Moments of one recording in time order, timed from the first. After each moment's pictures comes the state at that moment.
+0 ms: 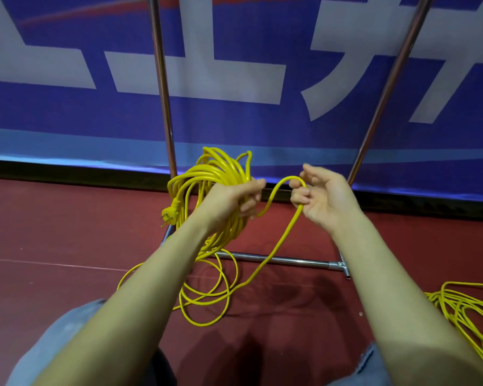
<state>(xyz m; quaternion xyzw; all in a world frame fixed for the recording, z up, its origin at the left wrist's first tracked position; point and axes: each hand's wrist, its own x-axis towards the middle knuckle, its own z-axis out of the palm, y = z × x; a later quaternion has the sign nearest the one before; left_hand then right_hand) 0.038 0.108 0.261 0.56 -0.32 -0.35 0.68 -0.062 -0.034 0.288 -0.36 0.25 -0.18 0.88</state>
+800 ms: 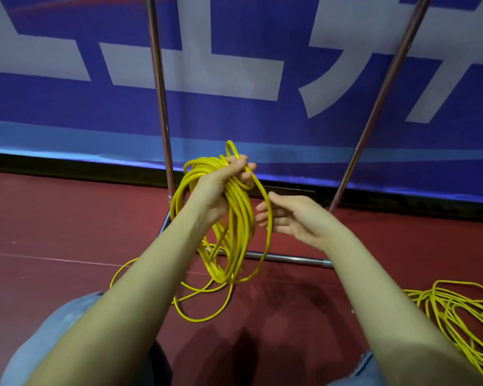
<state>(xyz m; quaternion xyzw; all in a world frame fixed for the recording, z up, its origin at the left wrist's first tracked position) 0.049 0.095 0.265 0.35 -0.14 -0.36 0.85 -0.072 -0.018 0.260 -0.65 0.22 0.00 0.73</state>
